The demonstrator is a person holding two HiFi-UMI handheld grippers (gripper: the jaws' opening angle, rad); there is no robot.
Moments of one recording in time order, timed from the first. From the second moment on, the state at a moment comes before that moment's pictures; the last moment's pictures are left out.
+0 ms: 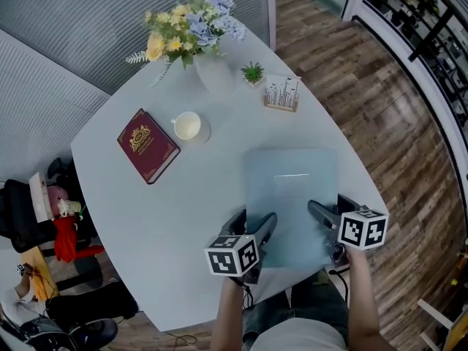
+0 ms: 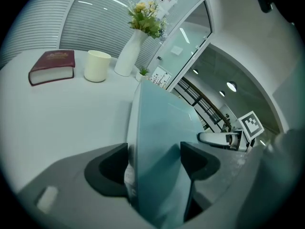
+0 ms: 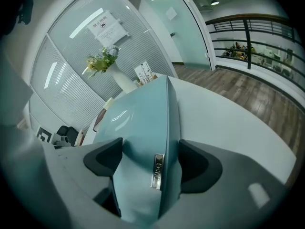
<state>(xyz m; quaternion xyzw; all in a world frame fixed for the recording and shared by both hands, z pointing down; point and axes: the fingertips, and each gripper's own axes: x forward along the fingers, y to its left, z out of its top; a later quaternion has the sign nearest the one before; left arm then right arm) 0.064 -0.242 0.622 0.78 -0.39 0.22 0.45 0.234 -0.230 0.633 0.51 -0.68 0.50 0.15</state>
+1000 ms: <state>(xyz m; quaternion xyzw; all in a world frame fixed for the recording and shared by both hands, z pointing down) 0.023 -0.268 0.495 0.84 -0.45 0.13 0.29 0.192 -0.275 0.492 0.50 -0.81 0.30 0.12</state>
